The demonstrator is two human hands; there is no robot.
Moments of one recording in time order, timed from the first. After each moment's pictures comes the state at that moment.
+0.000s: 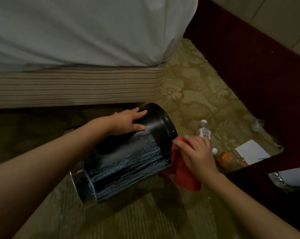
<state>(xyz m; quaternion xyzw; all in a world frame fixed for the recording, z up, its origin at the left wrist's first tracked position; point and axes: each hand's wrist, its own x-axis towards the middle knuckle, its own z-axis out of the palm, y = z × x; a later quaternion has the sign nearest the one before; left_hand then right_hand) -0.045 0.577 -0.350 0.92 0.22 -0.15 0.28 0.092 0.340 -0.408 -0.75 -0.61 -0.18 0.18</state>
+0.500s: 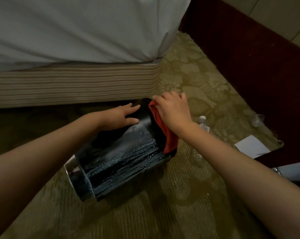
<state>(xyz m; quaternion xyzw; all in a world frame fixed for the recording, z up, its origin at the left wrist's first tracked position) -0.045 0.583 -0.349 0.91 0.24 -0.15 0.31 0.103 0.455 -0.354 -0.79 -0.58 -0.16 0.09</state>
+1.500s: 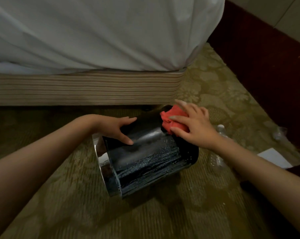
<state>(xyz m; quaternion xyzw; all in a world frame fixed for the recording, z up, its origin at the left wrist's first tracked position) -0.125 0.617 -0.334 0.85 0.28 -0.27 0.37 0.092 0.431 -0.345 -0.75 -0.65 -0.02 0.11</state>
